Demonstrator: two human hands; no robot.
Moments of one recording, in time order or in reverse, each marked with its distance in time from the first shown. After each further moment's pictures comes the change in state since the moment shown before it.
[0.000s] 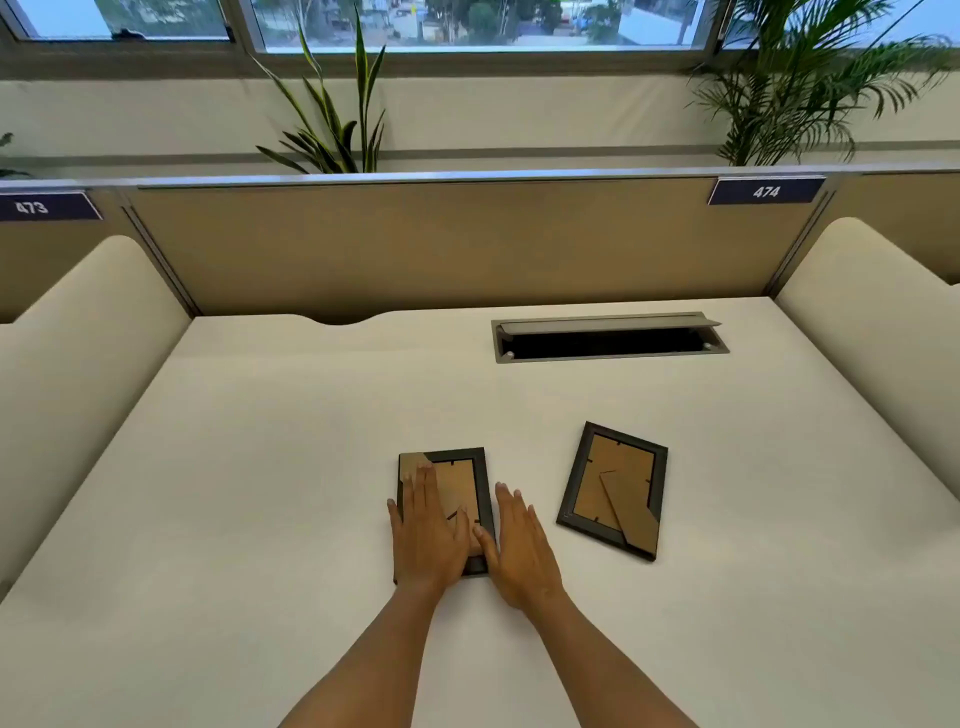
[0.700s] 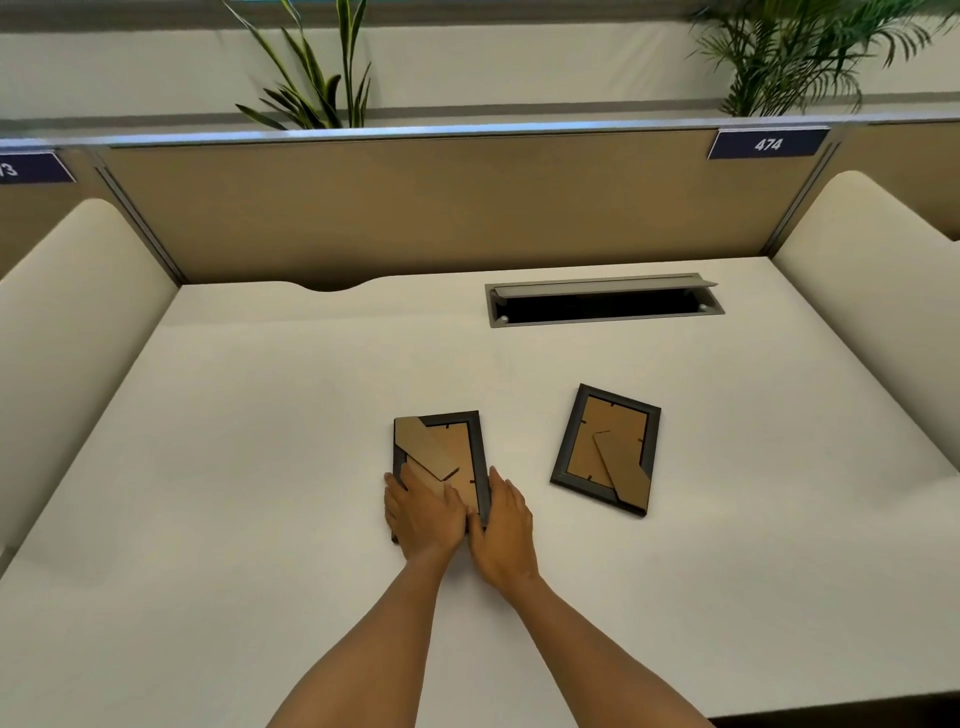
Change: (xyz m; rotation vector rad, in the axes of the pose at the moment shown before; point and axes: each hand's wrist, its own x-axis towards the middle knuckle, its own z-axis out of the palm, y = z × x) left_hand -0.017 0.010 0.009 -0.145 -0.039 -0.428; right_hand -0.023 -0.016 0.025 0.235 0.063 0.205
